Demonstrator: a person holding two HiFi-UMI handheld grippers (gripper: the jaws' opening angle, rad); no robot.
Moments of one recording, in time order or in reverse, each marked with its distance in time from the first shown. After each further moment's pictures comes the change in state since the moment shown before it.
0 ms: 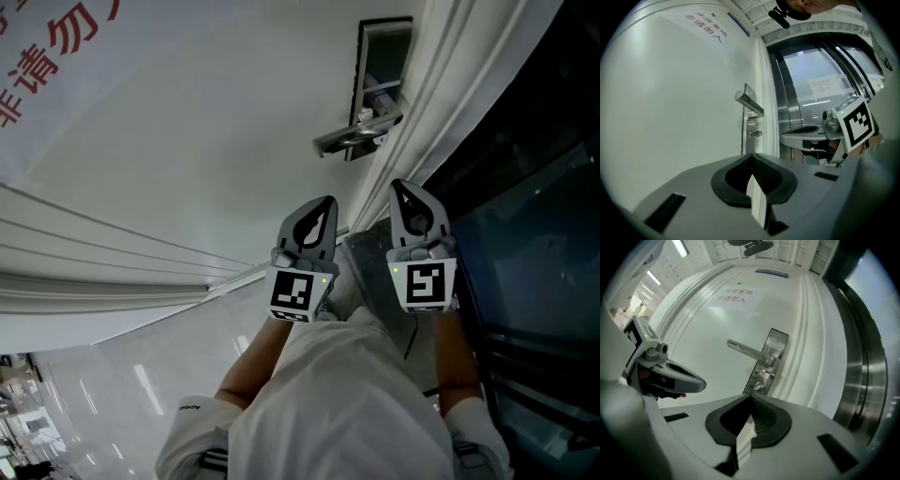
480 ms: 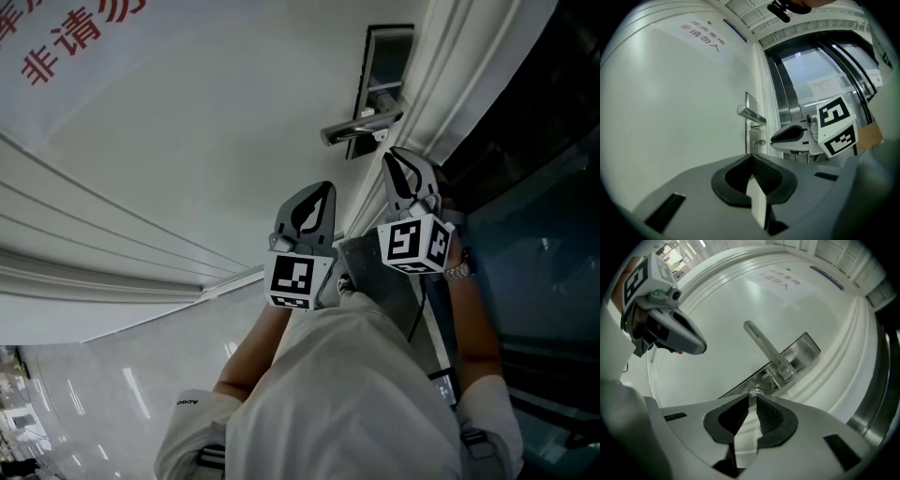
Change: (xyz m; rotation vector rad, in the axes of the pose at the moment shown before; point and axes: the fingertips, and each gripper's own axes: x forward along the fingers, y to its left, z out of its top) left arm -0.006 0.007 0.026 0.039 -0.048 0.038; right arm 0.036 -0.007 0.003 -0.512 0.167 0.032
